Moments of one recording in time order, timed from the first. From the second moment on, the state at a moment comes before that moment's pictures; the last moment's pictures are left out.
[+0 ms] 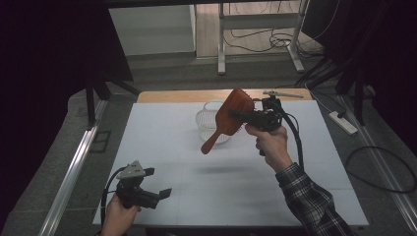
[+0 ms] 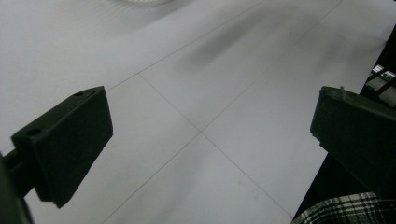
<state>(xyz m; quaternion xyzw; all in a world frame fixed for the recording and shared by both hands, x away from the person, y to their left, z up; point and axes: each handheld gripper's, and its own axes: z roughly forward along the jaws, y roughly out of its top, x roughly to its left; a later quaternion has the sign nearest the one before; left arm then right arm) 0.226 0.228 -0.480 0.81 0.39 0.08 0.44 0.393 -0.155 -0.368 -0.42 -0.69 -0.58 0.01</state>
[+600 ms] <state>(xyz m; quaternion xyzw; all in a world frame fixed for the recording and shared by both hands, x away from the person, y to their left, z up) 0.208 0.247 -0.481 0.80 0.41 0.09 0.43 0.406 -0.149 -0.360 -0.43 -0.69 -0.58 0.00</state>
